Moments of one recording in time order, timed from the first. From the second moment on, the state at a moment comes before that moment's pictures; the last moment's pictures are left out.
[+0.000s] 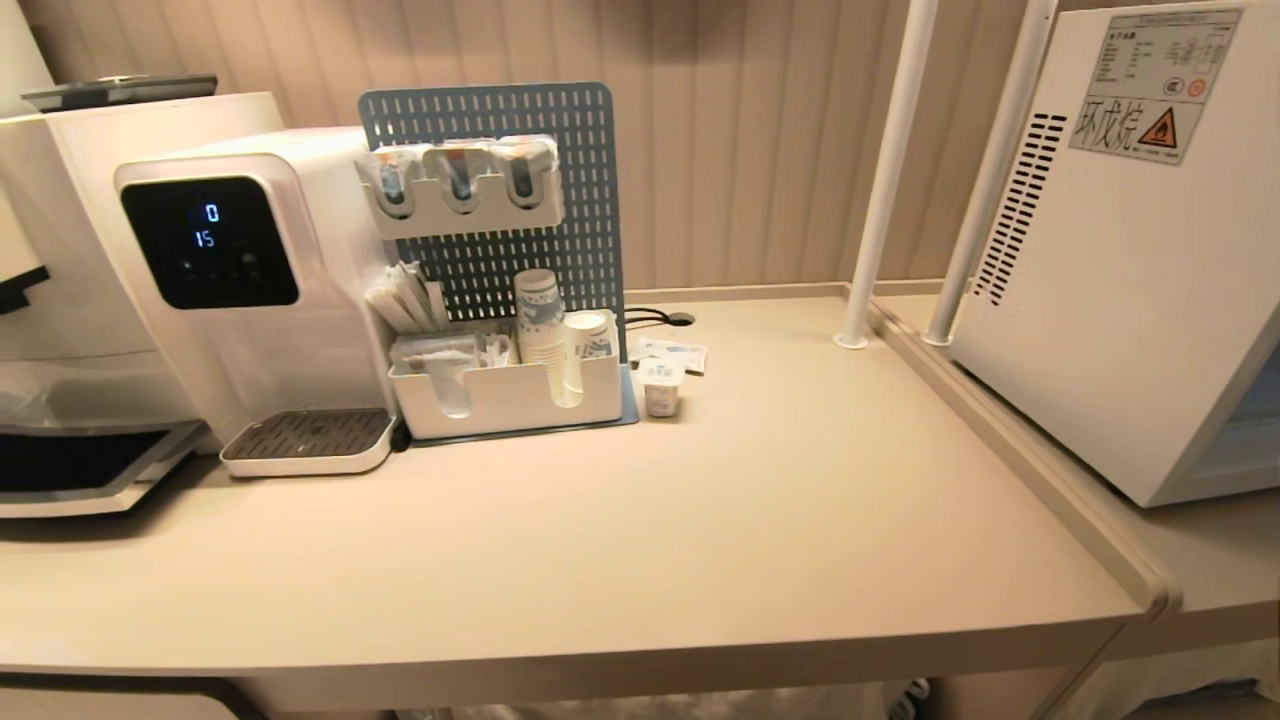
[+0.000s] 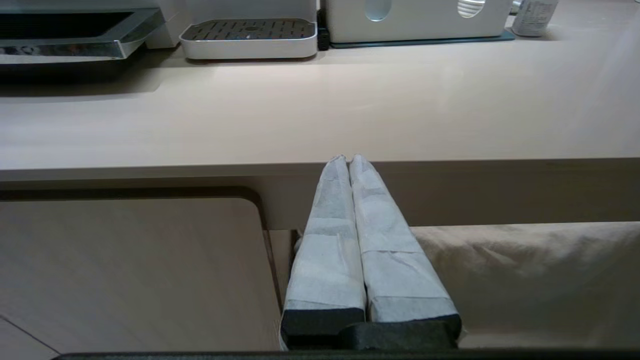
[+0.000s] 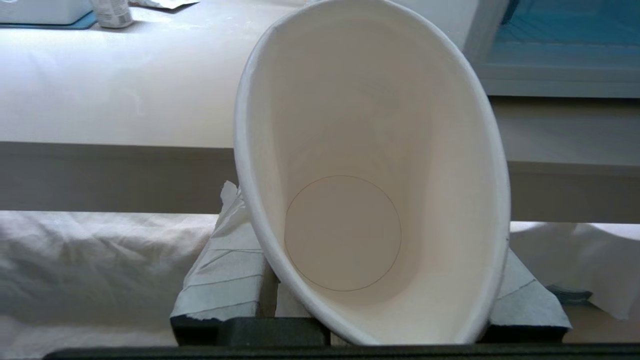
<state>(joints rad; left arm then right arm) 0.00 0.00 0.00 0.01 0.01 -0.01 -0.01 0.00 0.00 0.00 0.01 -0.12</state>
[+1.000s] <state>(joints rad) 0.00 0.00 0.00 0.01 0.01 -0.01 -0.01 0.00 0.00 0.00 0.01 -0.12</state>
